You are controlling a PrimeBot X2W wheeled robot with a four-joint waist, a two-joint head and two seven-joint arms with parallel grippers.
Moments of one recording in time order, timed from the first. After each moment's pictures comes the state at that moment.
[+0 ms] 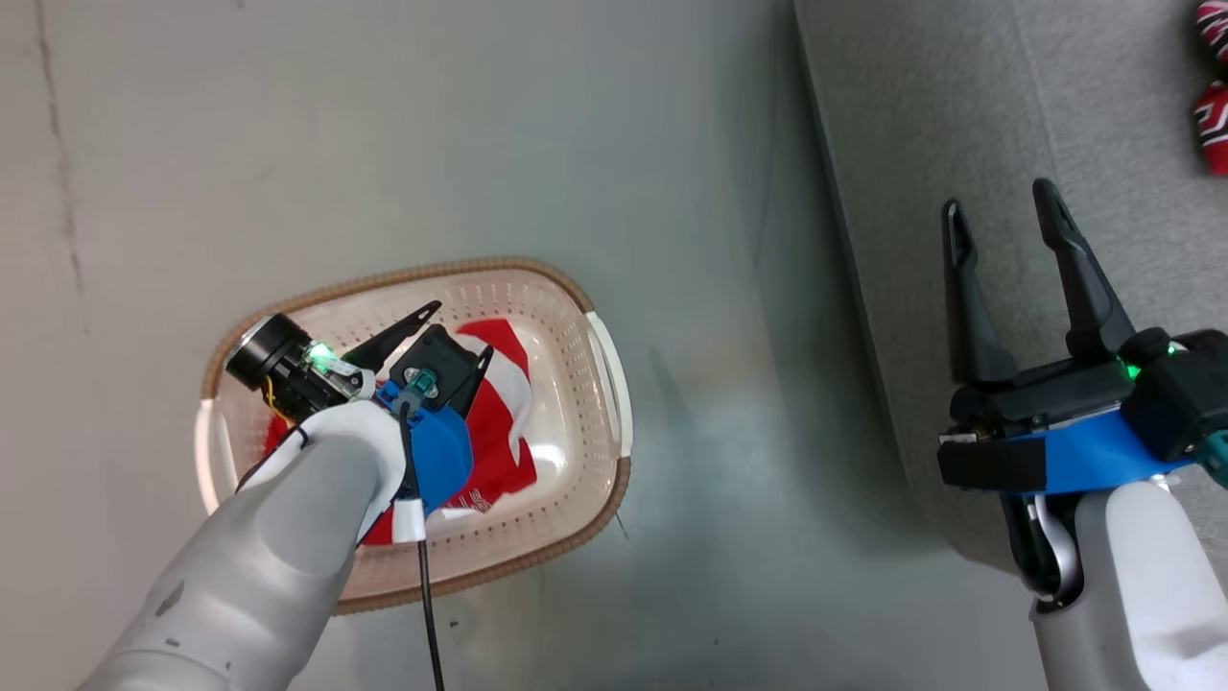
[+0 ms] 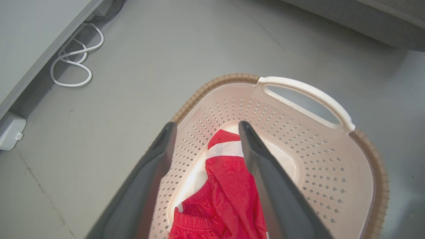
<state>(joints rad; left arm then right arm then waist) -0.82 0.20 -0.86 1.08 -0.21 -0.13 -0.23 -0.35 -0.09 0.02 0.06 0.10 0.13 -0.26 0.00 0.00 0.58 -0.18</state>
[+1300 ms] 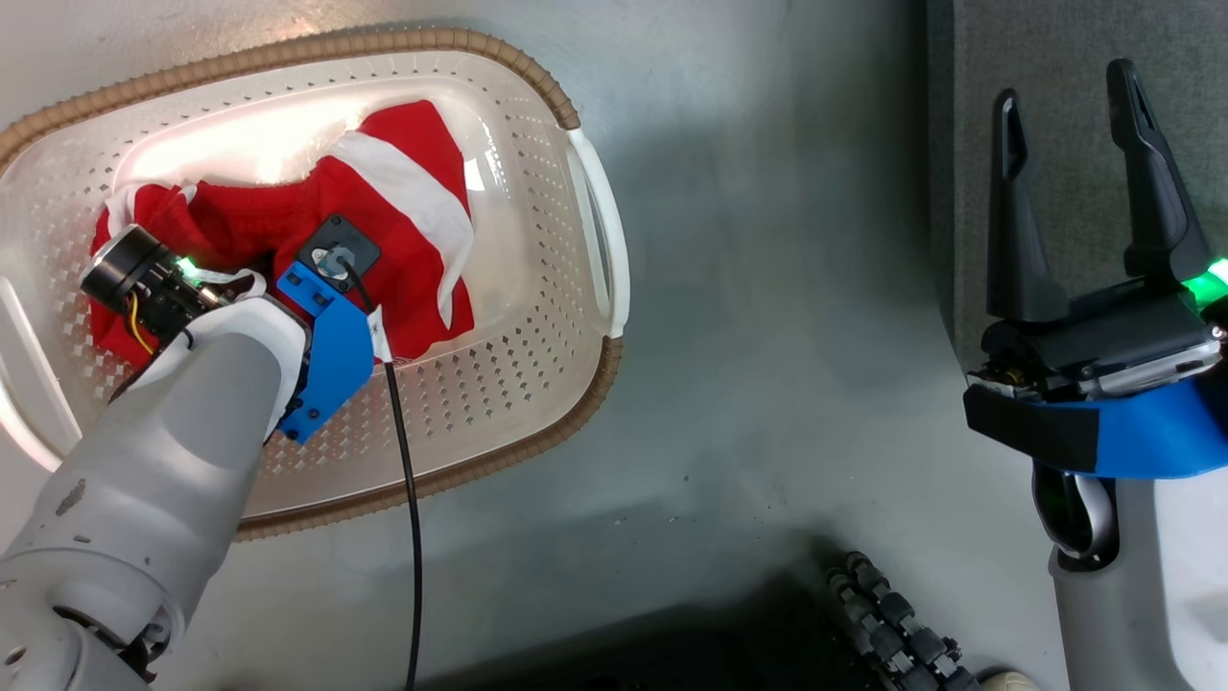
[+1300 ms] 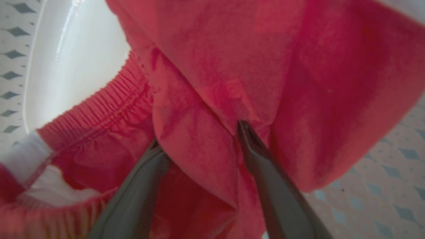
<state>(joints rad) -1.07 0.26 -1.20 1.28 -0.46 -0.13 0.12 -0.42 -0.07 0.02 -0.11 0.06 0.13 -0.26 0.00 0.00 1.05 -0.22</state>
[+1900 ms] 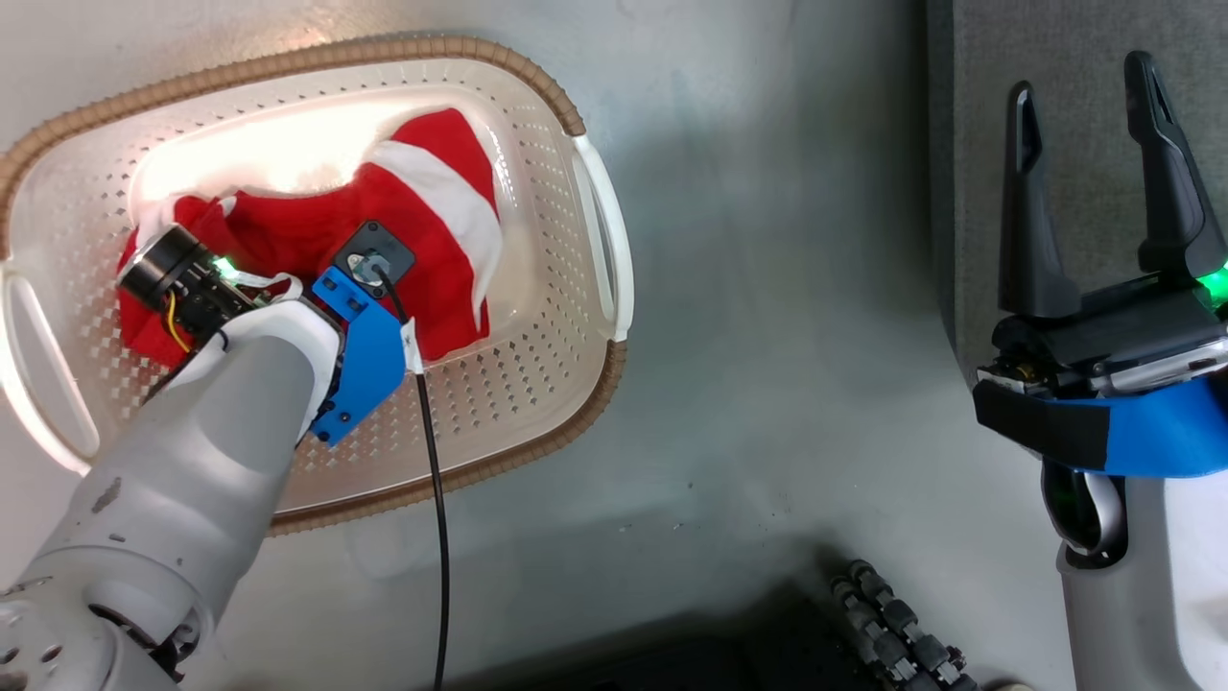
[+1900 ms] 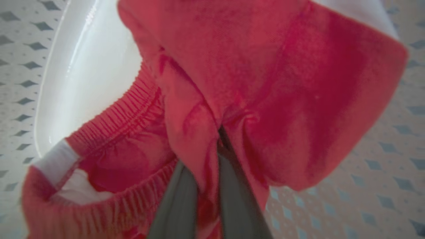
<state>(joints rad) -1.07 0.22 -1.22 1.29 -0.47 -0.12 0.09 -0.43 -0.07 0.00 -0.13 0.05 0.13 -0.26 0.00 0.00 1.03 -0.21</state>
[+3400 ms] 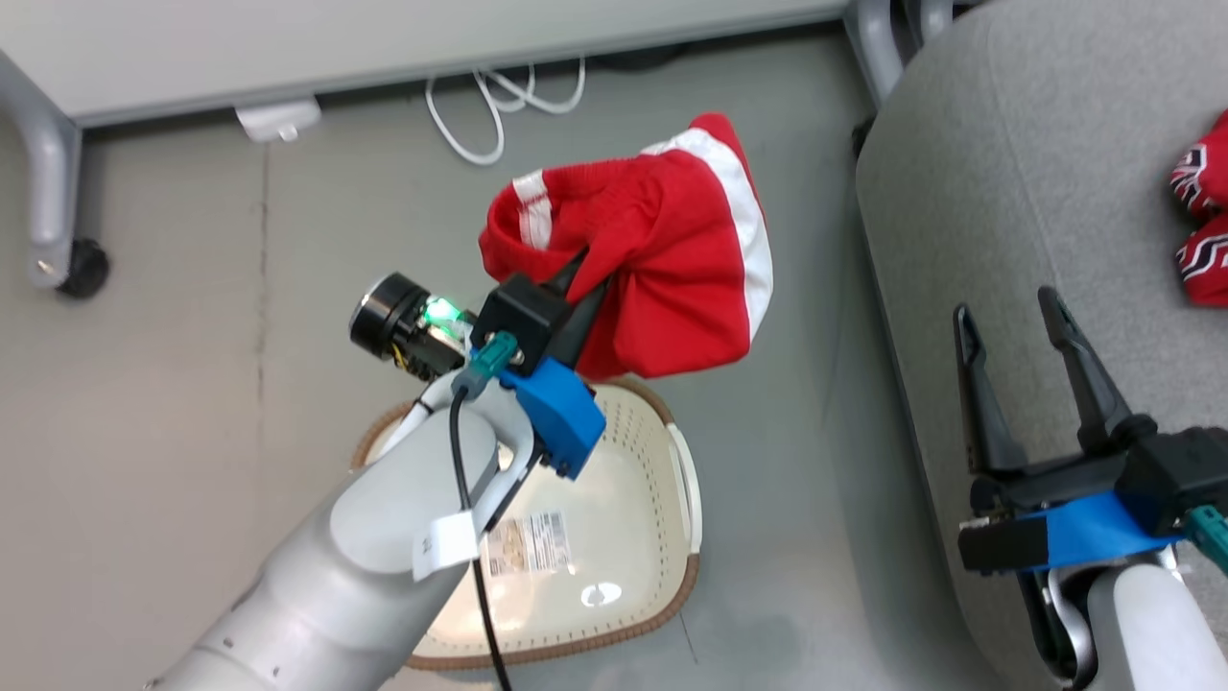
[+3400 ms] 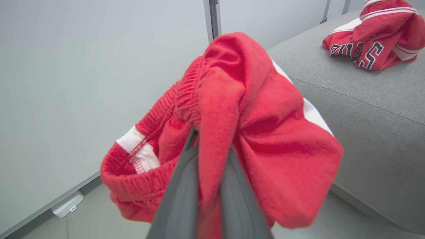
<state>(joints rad) -0.82 0.15 -0.91 0.73 -0.51 -0.01 -0.26 -0.22 -0.11 -0.01 0.08 0.07 0.13 -0.26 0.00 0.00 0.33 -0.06</state>
